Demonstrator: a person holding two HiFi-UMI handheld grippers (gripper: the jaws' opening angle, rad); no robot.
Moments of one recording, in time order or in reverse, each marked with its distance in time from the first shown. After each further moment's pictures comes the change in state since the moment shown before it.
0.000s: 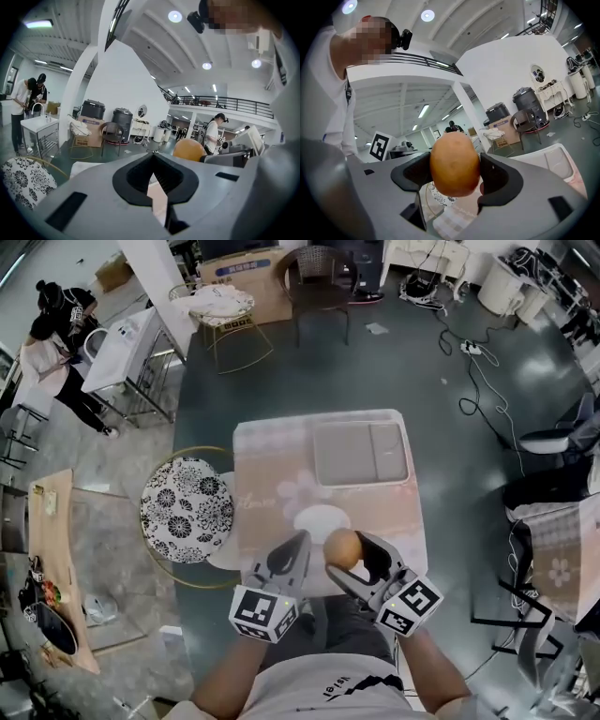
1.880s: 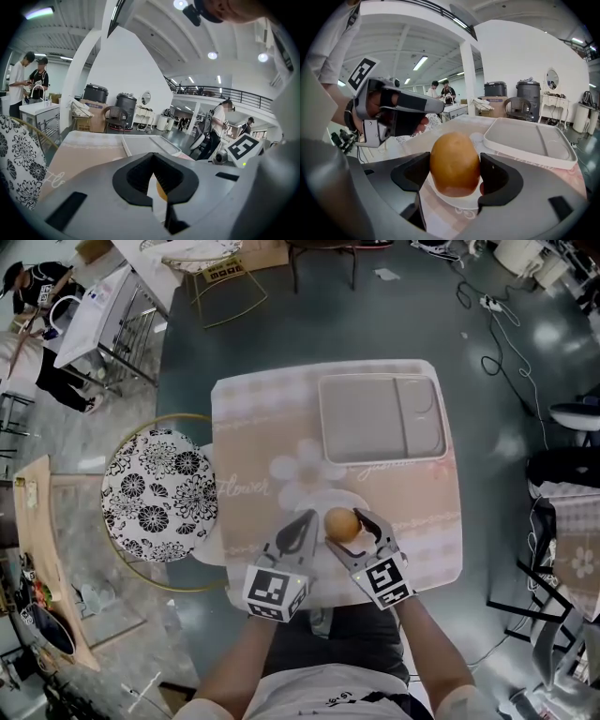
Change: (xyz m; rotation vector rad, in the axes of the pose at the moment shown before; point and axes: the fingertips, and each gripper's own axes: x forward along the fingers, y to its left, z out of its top) left arm 0.092 0.086 -0.178 -0.013 0.119 0.019; right arm 0.074 -0.149 -0.235 -0.310 0.420 -0.179
